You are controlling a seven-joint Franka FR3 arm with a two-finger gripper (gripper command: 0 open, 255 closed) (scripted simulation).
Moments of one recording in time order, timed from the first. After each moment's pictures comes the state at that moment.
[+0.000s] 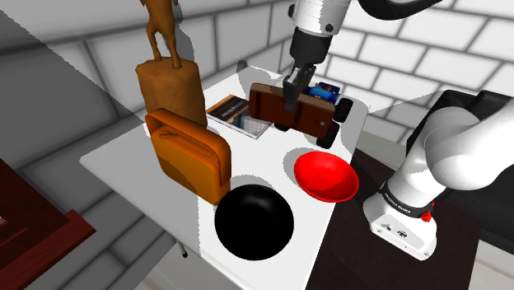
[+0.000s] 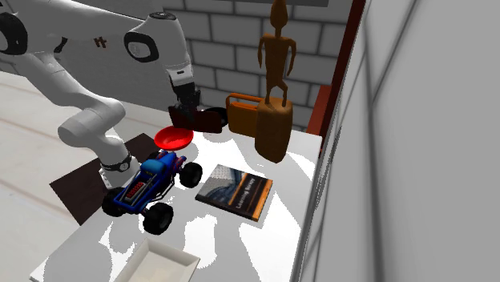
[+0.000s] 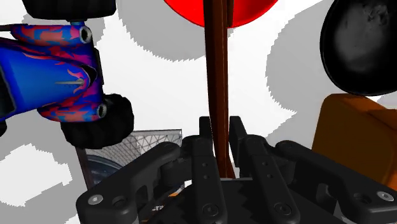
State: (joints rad) arm 0.30 -0.61 0.25 -2.41 0.17 1.89 0.20
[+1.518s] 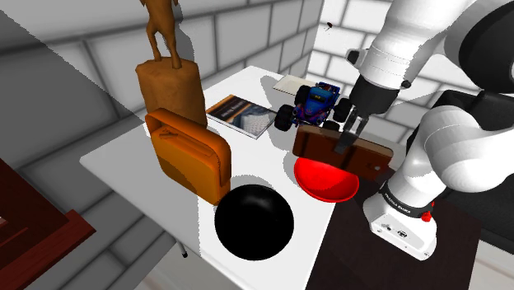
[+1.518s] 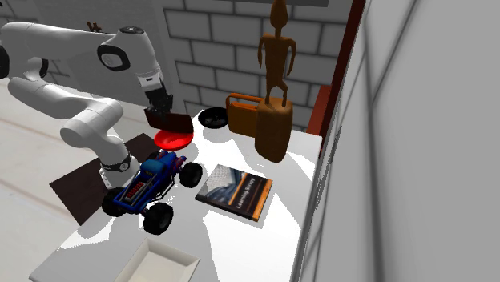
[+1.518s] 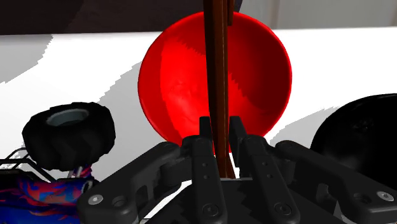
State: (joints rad) arm 0.45 -1.11 0.31 -2.80 0.29 1.78 0.29
